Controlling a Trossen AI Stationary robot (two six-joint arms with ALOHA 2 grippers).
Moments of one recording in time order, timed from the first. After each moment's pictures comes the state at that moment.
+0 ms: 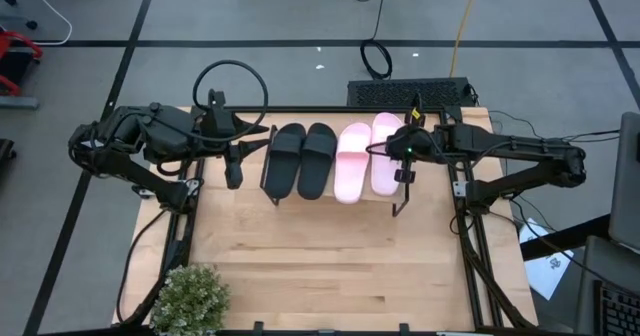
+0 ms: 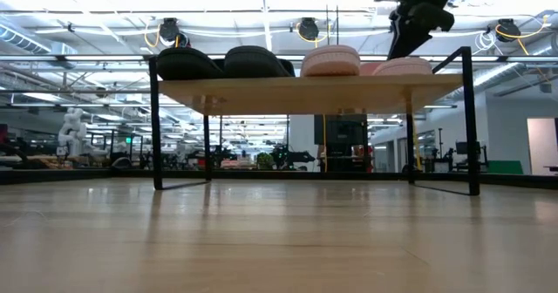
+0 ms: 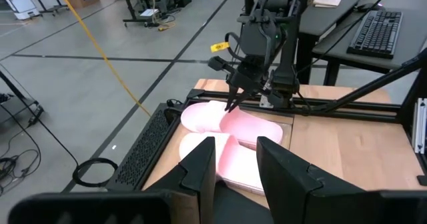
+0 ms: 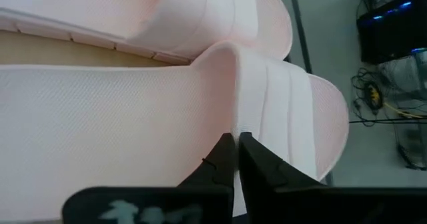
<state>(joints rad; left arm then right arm) -0.21 1.30 1.89 -0.97 -0.50 -0.09 -0.15 1.18 1.12 -0.96 0.40 -0.19</state>
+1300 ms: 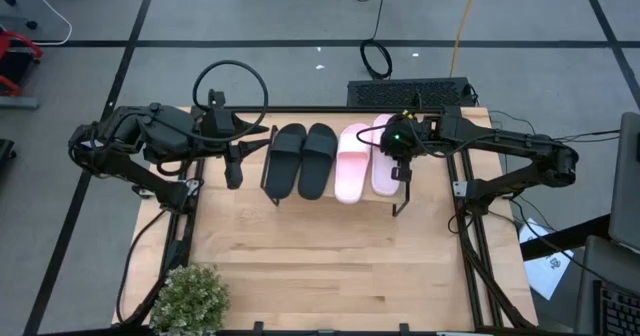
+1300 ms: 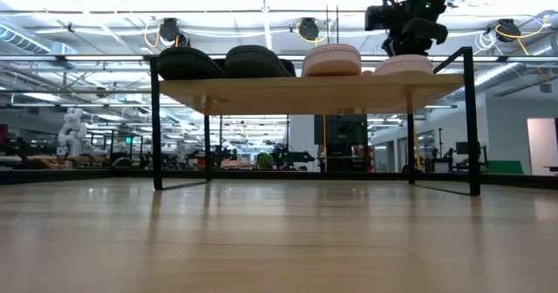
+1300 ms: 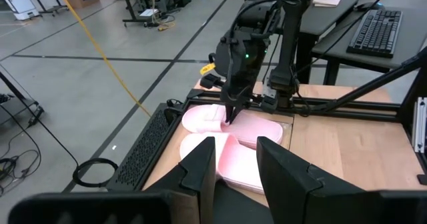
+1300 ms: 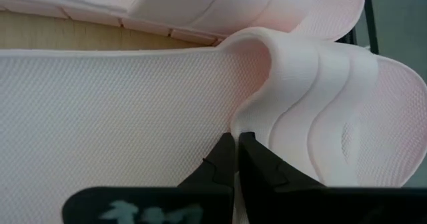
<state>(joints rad) -0.21 1.30 1.89 -0.97 -0.50 -0.08 -0.29 1.29 1.12 -1.01 0.16 -0.22</state>
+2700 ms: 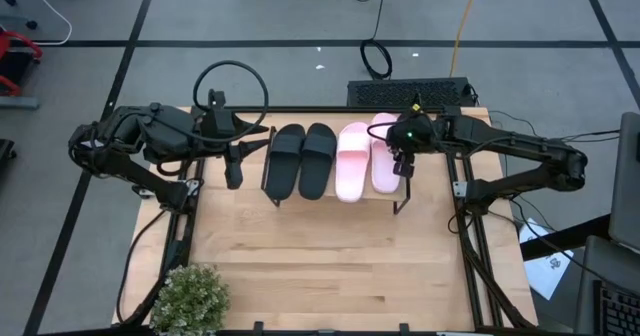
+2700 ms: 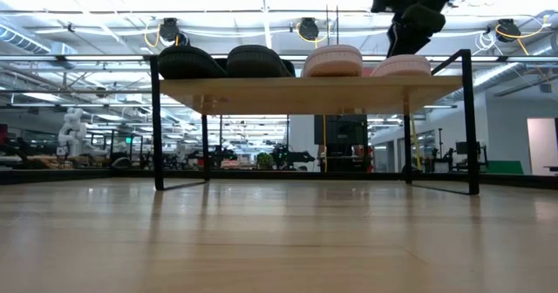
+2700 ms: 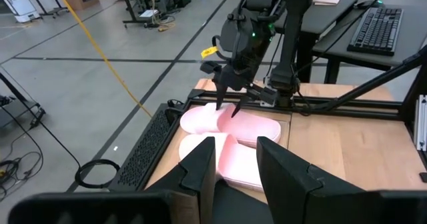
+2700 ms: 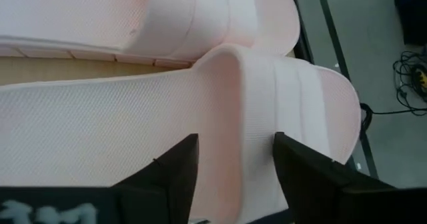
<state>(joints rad) -0.21 1.30 1.89 -0.97 -0.50 -0.07 -0.29 1.18 1.12 -0.93 0.24 -0.20</state>
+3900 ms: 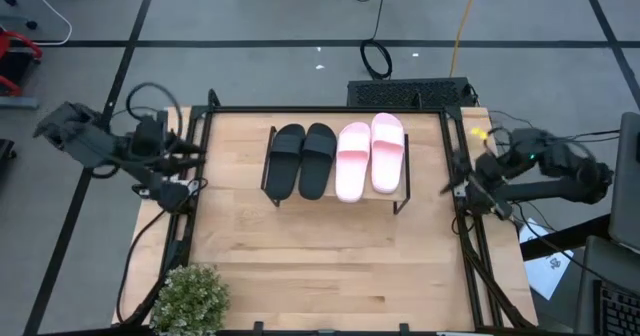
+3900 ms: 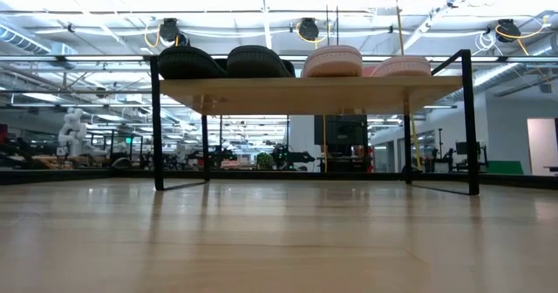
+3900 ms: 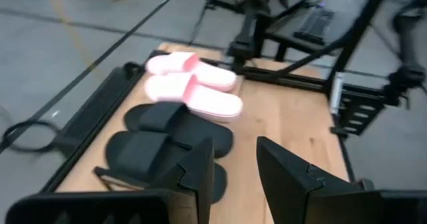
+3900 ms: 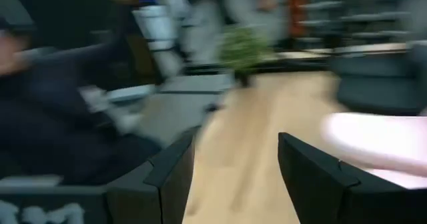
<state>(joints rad) -0.57 0.94 1.68 -1.27 -0.62 -0.47 -0.04 0.47 0.94 -0.75 -0.46 0.15</state>
